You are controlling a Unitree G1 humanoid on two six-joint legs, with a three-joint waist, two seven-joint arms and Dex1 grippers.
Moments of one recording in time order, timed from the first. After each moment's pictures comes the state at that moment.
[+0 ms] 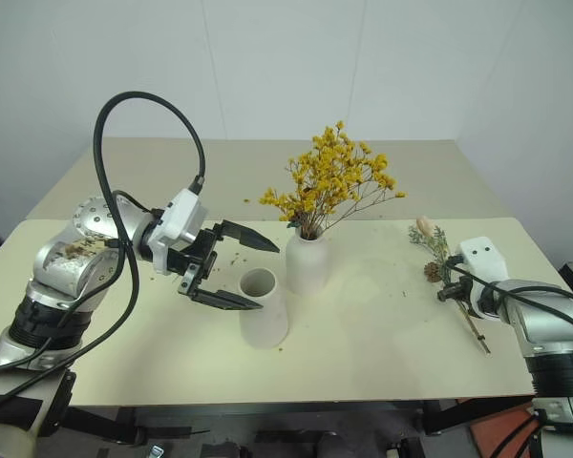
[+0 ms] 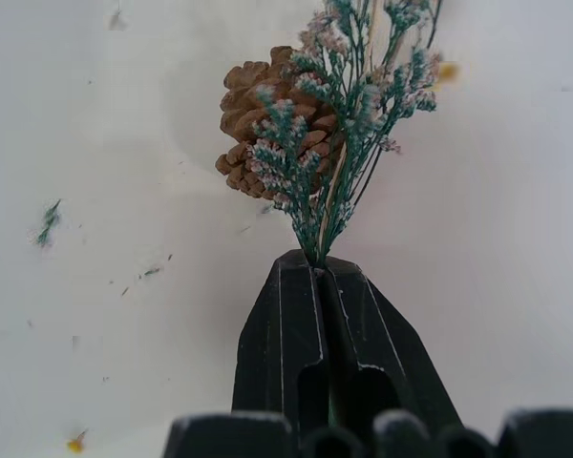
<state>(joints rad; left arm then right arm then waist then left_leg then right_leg) -0.81 0.69 -0.15 -0.15 -0.49 0.42 -1.42 -0.44 -0.82 -0.17 0.09 0.22 0.97 0.46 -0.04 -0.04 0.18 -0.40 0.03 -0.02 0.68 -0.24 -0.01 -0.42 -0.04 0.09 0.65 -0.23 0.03</state>
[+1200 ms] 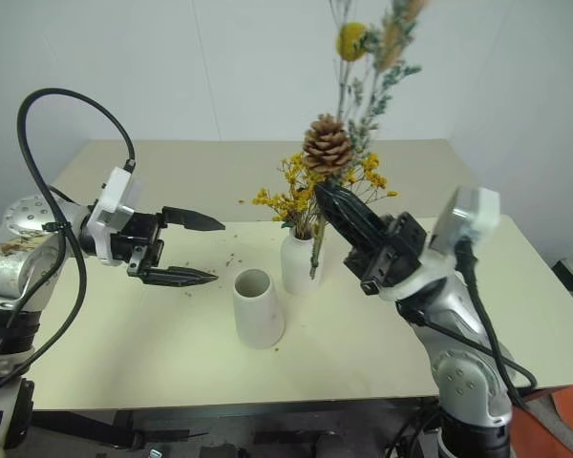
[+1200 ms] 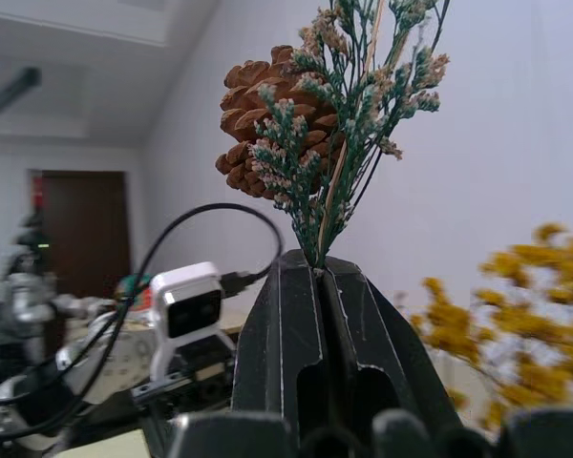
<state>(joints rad) -0.70 0.89 0.03 -0.07 -0.55 0.46 -1.43 -0.41 -0.30 -0.13 -0.57 0.97 0.39 0.59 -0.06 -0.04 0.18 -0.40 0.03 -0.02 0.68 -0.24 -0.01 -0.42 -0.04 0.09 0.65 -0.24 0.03</state>
